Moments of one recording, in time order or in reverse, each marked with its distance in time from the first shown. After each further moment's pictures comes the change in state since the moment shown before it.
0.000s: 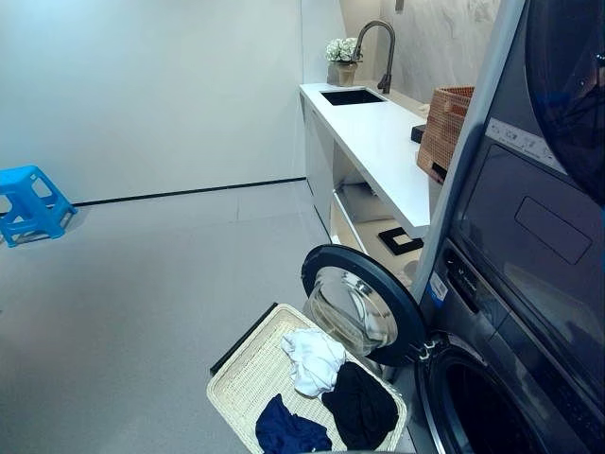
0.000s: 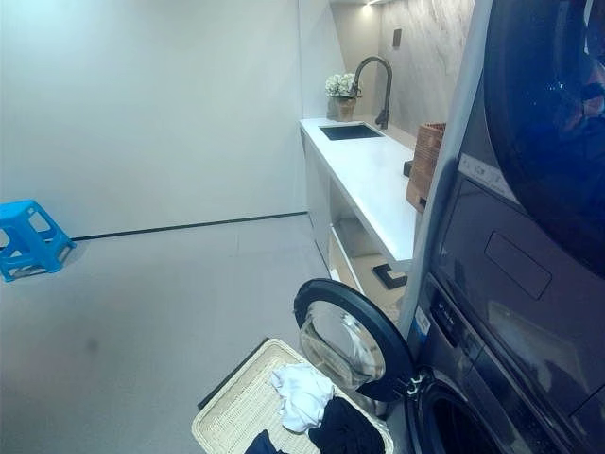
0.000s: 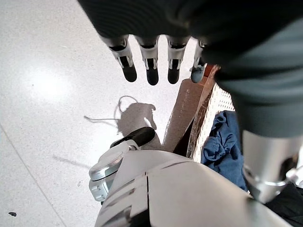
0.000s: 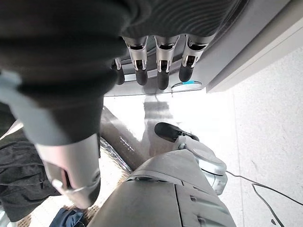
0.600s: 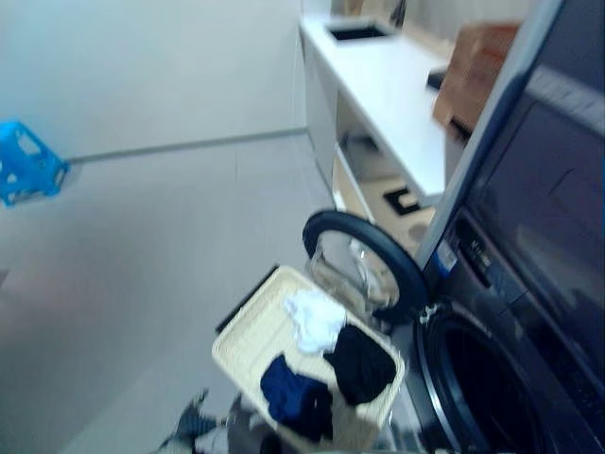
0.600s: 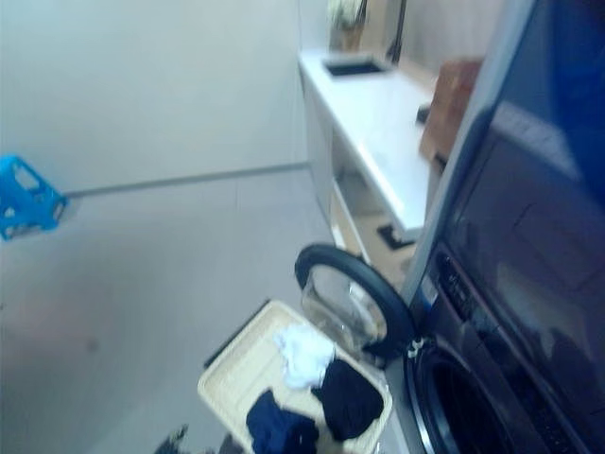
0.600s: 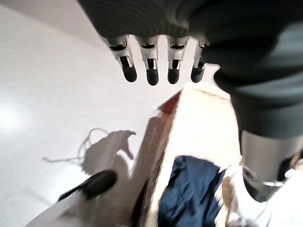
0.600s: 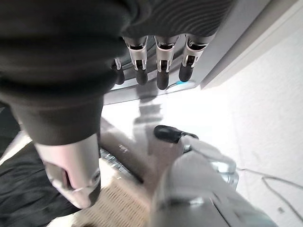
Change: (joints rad) left arm -0.175 0.031 -0.028 -0.134 -0.088 -0.236 0.304; right arm -0.136 -0.060 -0.017 -0.015 0.172 -0.029 -0.029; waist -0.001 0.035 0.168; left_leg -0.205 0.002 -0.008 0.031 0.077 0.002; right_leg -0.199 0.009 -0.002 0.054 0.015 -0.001
